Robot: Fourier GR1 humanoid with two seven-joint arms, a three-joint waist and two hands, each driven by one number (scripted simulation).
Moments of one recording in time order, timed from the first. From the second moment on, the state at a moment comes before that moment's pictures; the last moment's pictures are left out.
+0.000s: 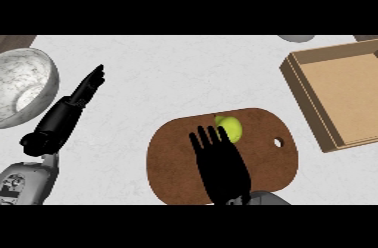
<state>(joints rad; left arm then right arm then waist) -0.22 0.37 -0.09 -1.54 -0.01 -0.12 -0.06 -0.42 -0.20 0.84 -1.72 0.81 0.54 0.88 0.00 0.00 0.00</state>
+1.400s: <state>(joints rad) -0.20 0.32 -0.03 -1.54 -0.06 -0.14 -0.07 -0.22 -0.76 0.98 -2.02 0.85 0.14 -0.27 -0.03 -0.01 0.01</state>
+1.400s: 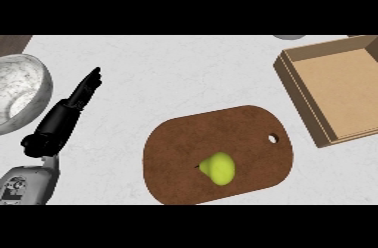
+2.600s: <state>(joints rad) -0.21 0.31 -0.04 -1.55 -0.08 -0.15 -0.07 -0.10 -1.24 0.09 -1.63 -0.23 0.07 -0.80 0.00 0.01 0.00</state>
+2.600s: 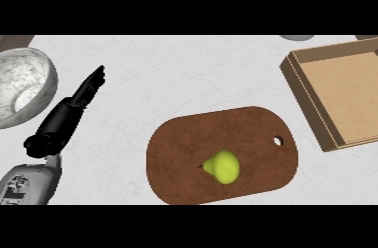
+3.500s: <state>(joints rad) -0.30 0.27 -0.08 -1.51 -0.09 -0.19 -0.08 -0.56 -1.21 0.33 -0.93 0.29 0.24 -0.91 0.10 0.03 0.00</state>
